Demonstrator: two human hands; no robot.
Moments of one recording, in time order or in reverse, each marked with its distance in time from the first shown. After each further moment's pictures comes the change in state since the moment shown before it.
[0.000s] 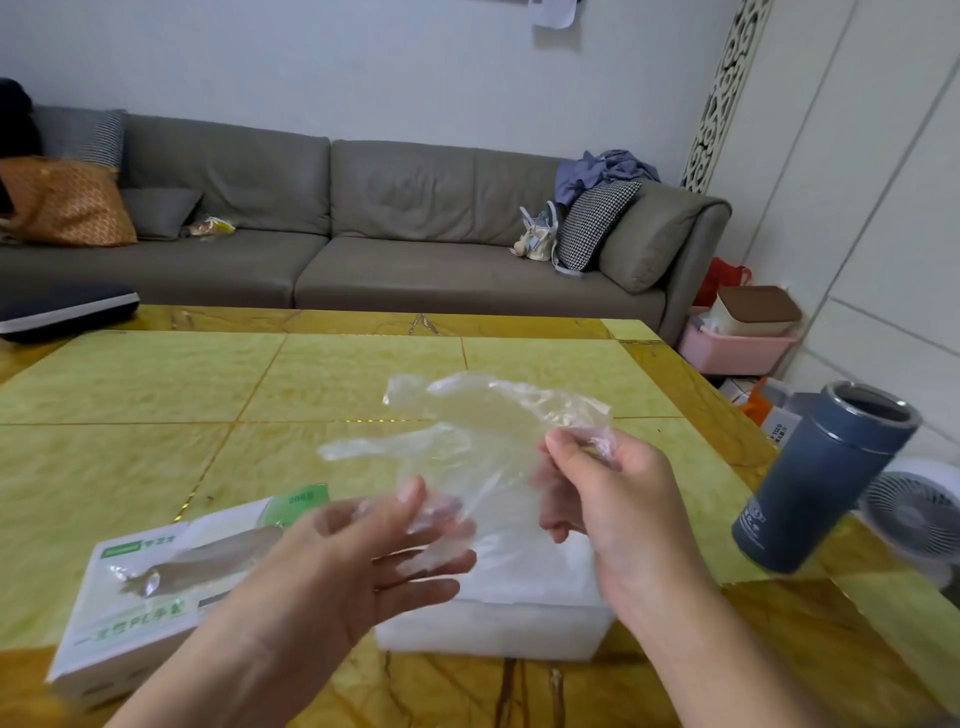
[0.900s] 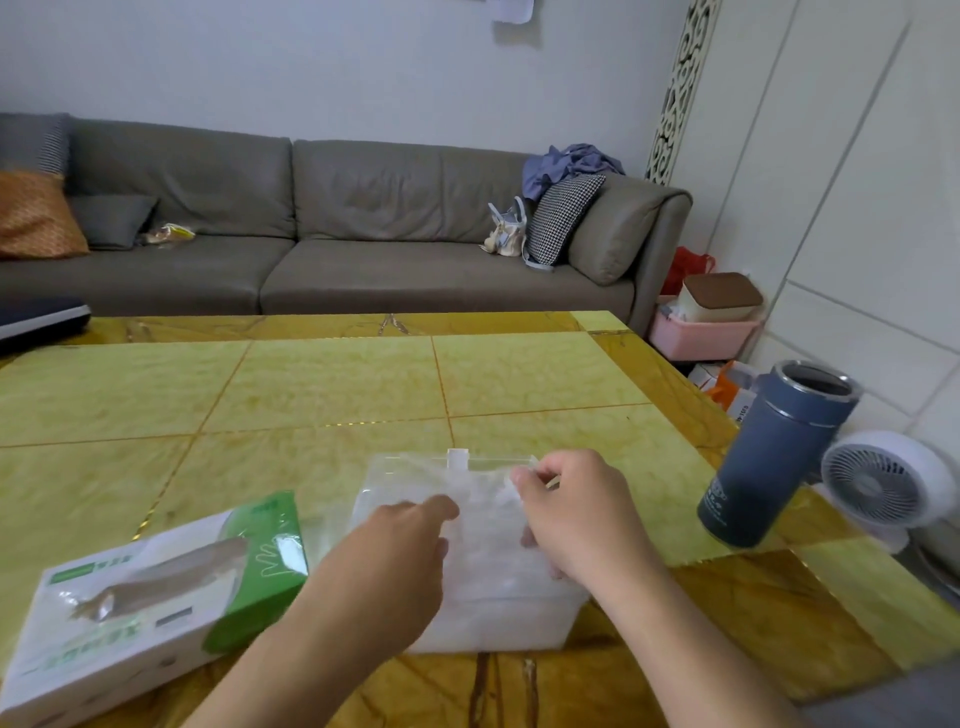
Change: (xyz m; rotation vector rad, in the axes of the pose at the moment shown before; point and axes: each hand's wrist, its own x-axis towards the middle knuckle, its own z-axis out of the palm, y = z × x) left_hand 0.051 -0.036 0.015 1.606 0.077 0.410; right_hand 0.009 0.016 -0.014 -0.809 0.004 -0.029
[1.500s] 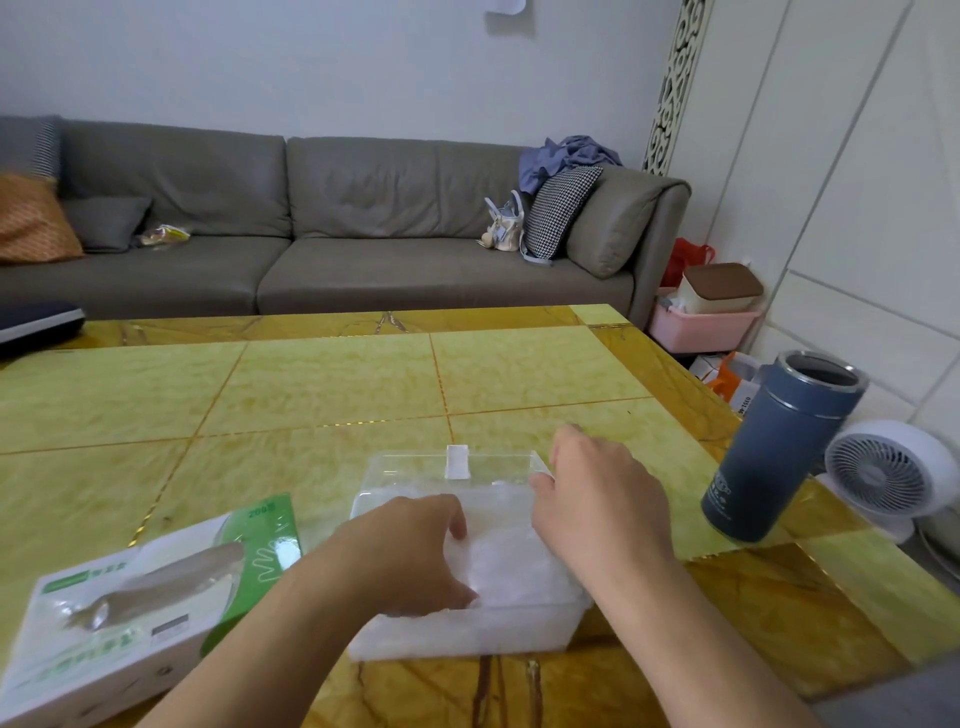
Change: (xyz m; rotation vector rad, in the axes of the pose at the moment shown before) left_hand 0.031 0.003 -0.010 0.050 -0.455 -0.134; right_hand 0.001 -0.008 -0.010 -0.571 0.141 -0.134
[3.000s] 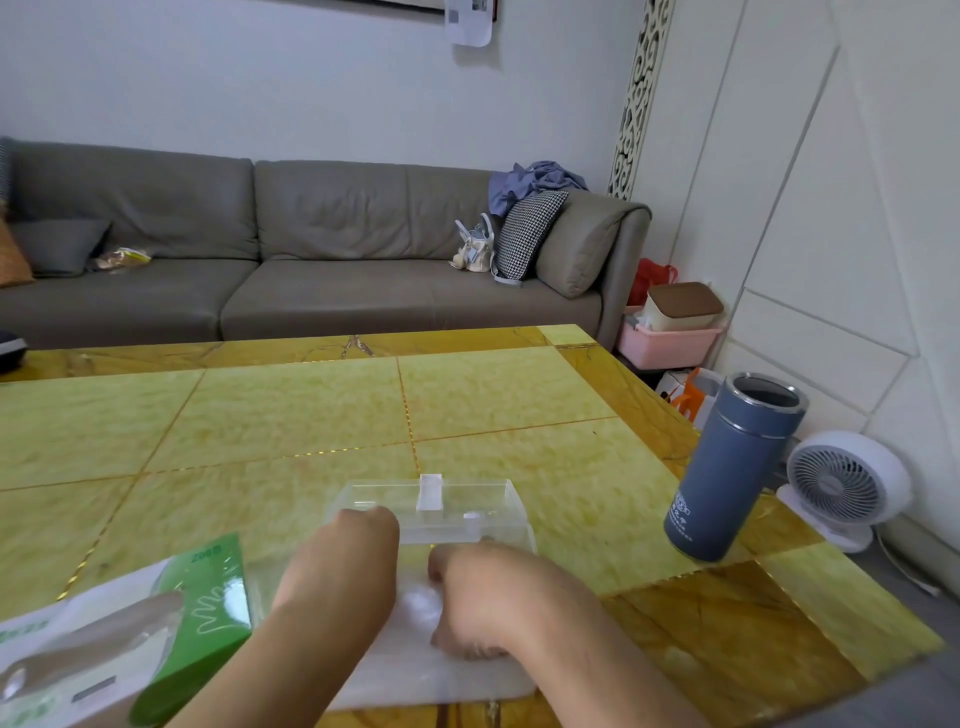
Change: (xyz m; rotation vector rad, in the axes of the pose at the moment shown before) left_hand 0.012 0.010 0.008 0.265 0.337 -0.132; right_hand -0.003 -0.020 0.023 -0.027 -0.778 -0.138
